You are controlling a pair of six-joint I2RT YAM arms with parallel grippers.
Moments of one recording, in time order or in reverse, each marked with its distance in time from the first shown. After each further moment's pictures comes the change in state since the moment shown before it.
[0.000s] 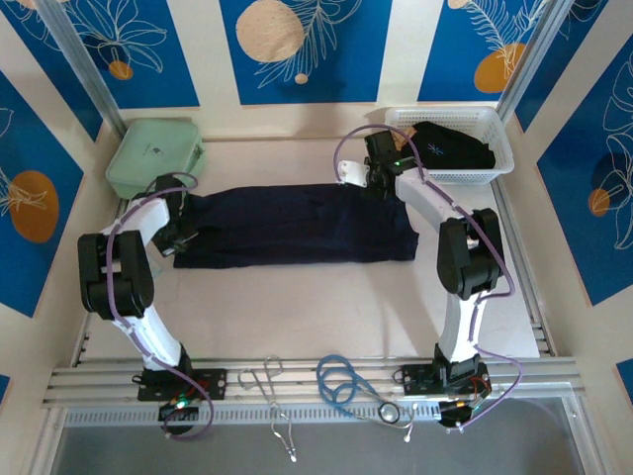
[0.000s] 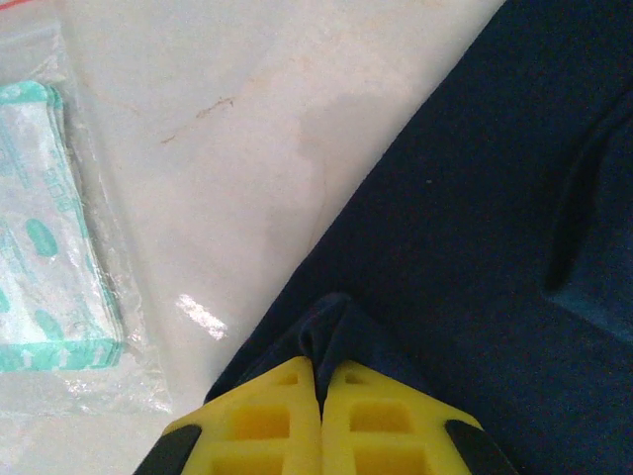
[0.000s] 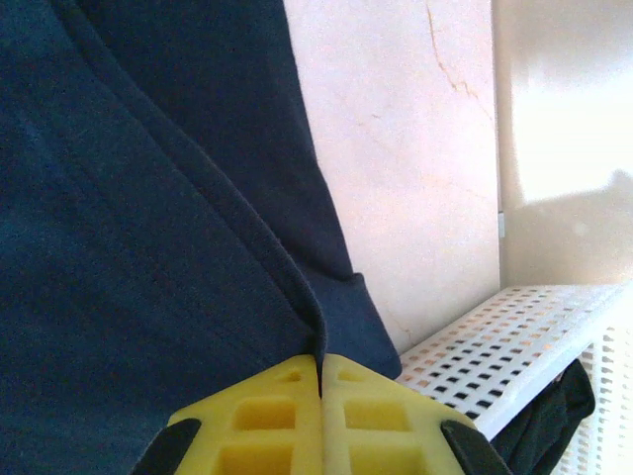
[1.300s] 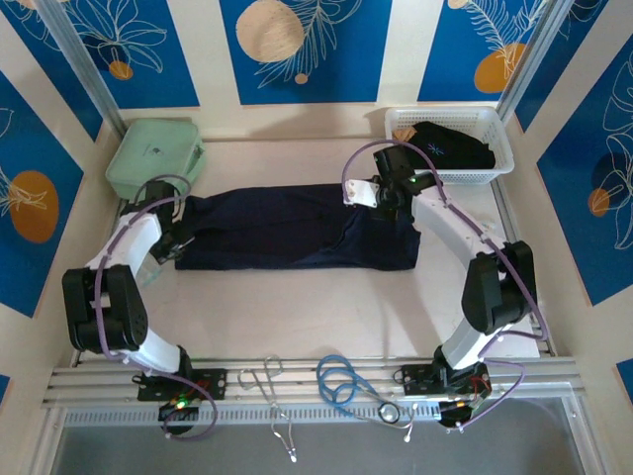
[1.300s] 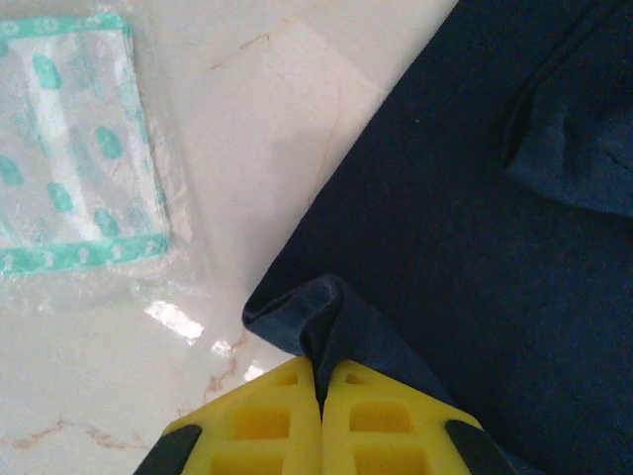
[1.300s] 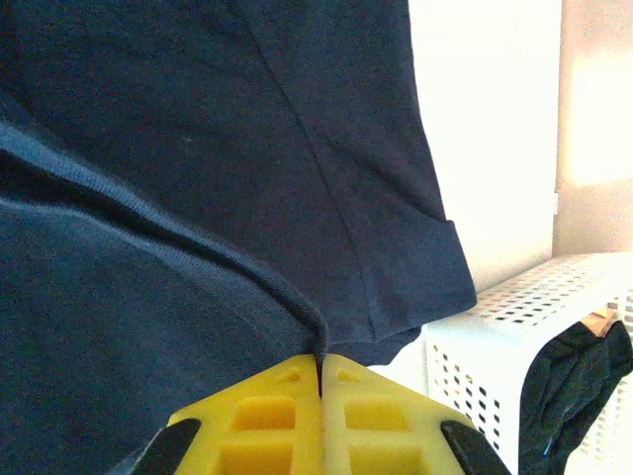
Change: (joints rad) left arm 0.000 -0.224 -0.113 -0.018 0.045 -0.014; right arm 0.031 -0.281 -0.204 -0.152 -0.027 0.005
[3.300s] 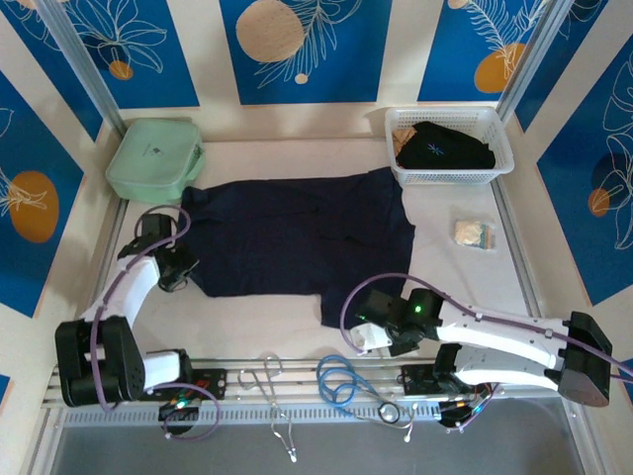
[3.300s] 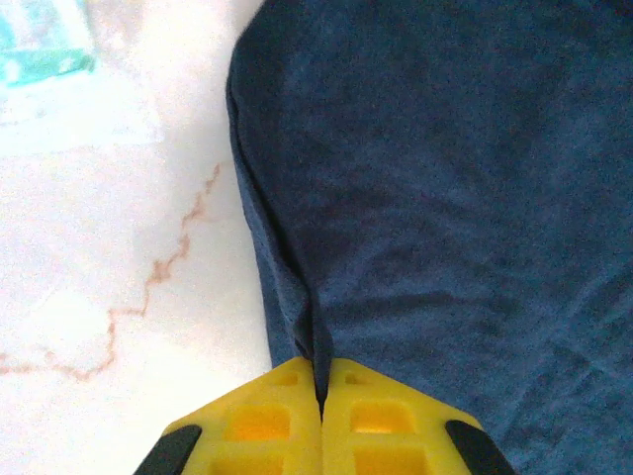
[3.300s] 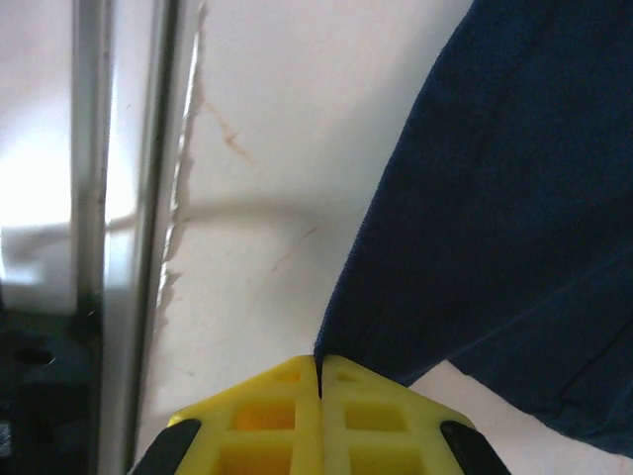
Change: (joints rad) left arm 0.011 -0.331 -0.356 0.158 0.196 -0.070; right arm 0.776 -0.676 -0.744 -0.403 0.117 0.404
